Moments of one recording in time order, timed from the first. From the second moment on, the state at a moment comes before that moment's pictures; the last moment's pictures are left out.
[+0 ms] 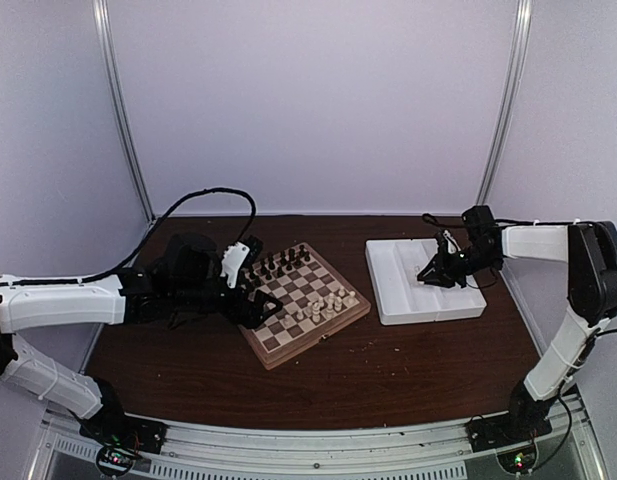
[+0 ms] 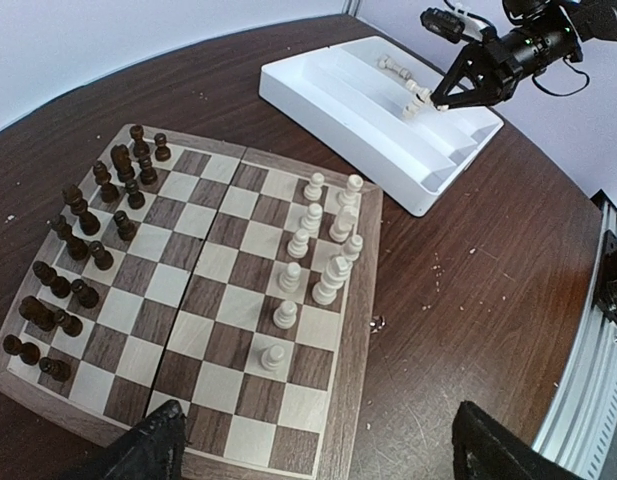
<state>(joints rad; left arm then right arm) -0.85 1.28 0.79 -0.06 0.09 -0.22 0.12 1.68 1.04 -0.41 -0.62 0.39</state>
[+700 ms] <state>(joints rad) -0.85 1.28 0.79 -0.07 0.09 -0.22 -0.07 1.70 1.05 -0.53 -0.35 0.35</state>
